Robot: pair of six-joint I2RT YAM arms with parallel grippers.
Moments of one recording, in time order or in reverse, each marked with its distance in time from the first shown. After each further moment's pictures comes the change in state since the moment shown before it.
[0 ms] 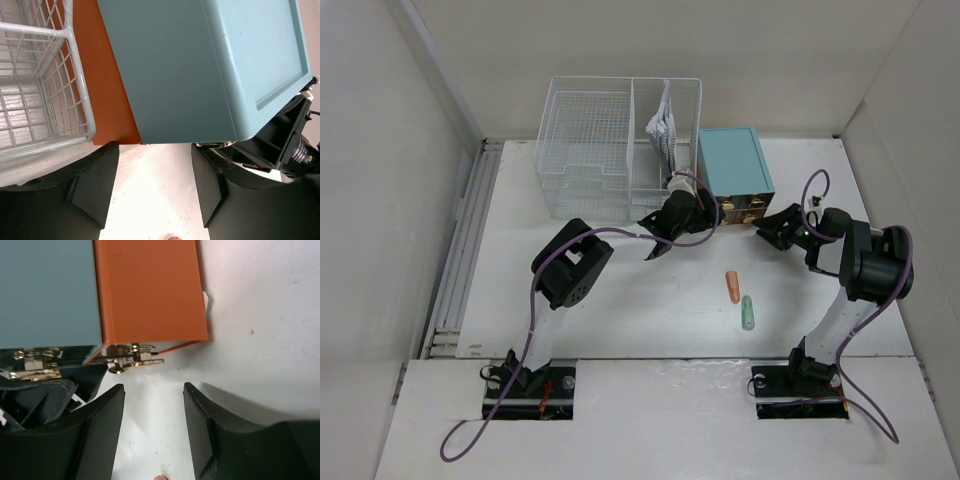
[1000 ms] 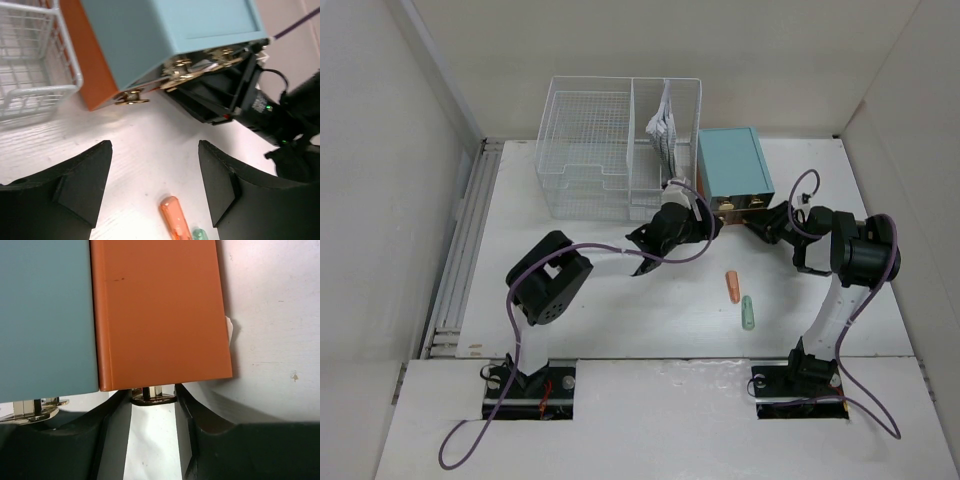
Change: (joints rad) left arm -0.048 -0.195 -0.225 0.075 -0.049 0.098; right arm 0.085 0.142 0.037 0.266 0.053 0.208
